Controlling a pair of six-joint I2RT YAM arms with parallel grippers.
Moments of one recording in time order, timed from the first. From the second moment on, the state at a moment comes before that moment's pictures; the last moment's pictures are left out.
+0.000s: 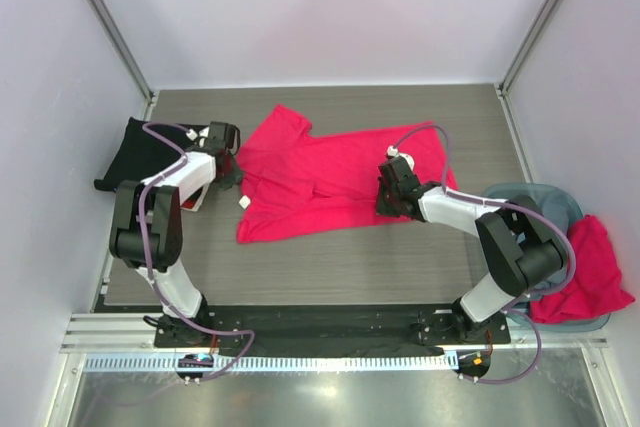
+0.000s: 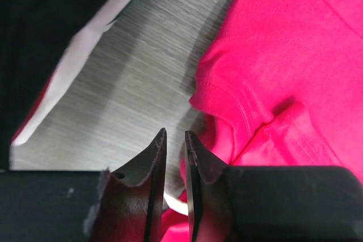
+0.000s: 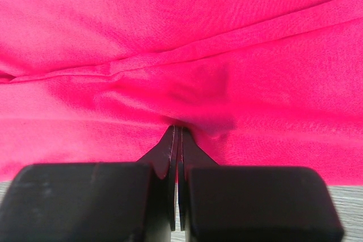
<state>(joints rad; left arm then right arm) -0.16 1.73 1.11 -0.43 -0.23 -0.65 0.49 1.58 0.79 -0.15 0.12 0.55</state>
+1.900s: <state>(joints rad) -0.23 1.94 1.55 -0.72 -0.54 -0.52 0.49 1.62 0.81 -0.11 0.11 0.57</state>
